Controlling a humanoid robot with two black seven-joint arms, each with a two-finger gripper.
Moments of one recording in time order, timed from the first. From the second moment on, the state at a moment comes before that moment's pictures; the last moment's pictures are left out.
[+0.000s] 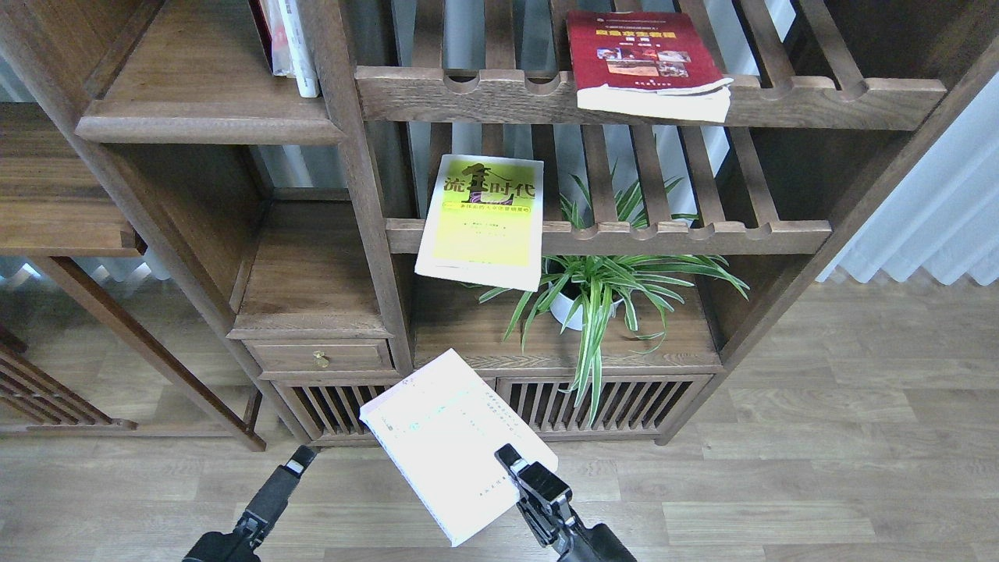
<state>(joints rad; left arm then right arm) 0.06 0.45 -0.47 -1.16 -0.19 -0.49 -0.49 -0.23 -0.04 0.70 1.20 0.13 0.58 0.17</state>
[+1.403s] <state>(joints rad) 0.02 0.38 -0.63 -1.12 -0.26 -0.49 -0.49 -0.23 -0.03 0.72 1.20 0.14 0.58 0.17</state>
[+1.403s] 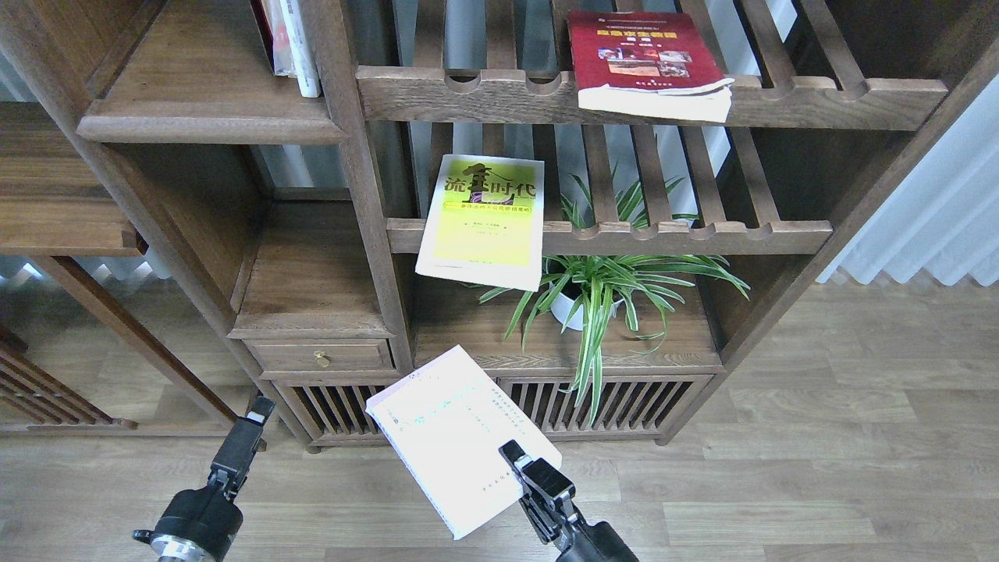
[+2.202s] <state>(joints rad) 0.03 0.38 -0.74 -1.24 -0.28 -0.49 -0.48 -0.22 -0.02 0.74 1.19 0.14 0.58 0.17</state>
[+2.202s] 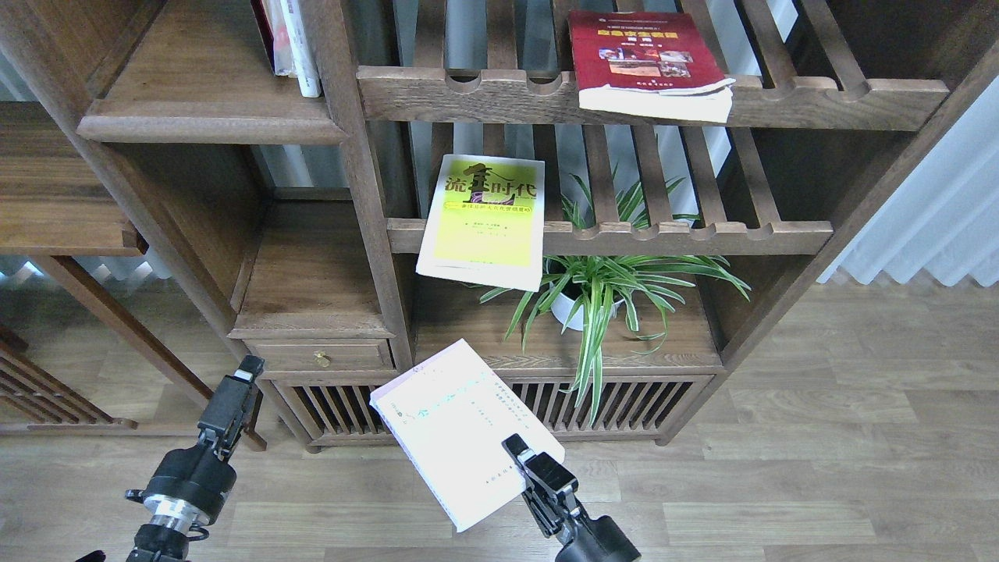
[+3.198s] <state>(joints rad) 0.22 0.08 -0.99 -1.34 -0.45 -0.49 -0.44 -0.20 -0.01 0.78 1.18 0.14 0.58 0.17</state>
